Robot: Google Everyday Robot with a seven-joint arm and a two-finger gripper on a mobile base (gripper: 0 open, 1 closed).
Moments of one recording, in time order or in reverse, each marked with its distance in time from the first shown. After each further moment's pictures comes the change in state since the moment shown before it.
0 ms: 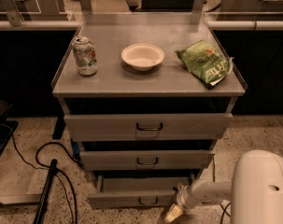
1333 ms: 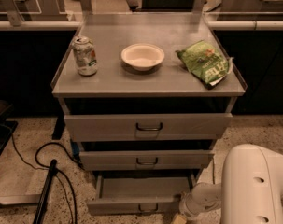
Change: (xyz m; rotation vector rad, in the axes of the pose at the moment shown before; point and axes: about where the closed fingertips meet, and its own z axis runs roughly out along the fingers) arm 0.041 0.034 0.002 -0.086 0.113 0.060
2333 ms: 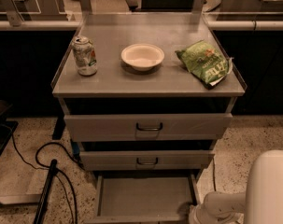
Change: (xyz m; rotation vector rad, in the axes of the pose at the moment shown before) arm 0.032 0.050 -0.046 -0.067 0.007 0.059
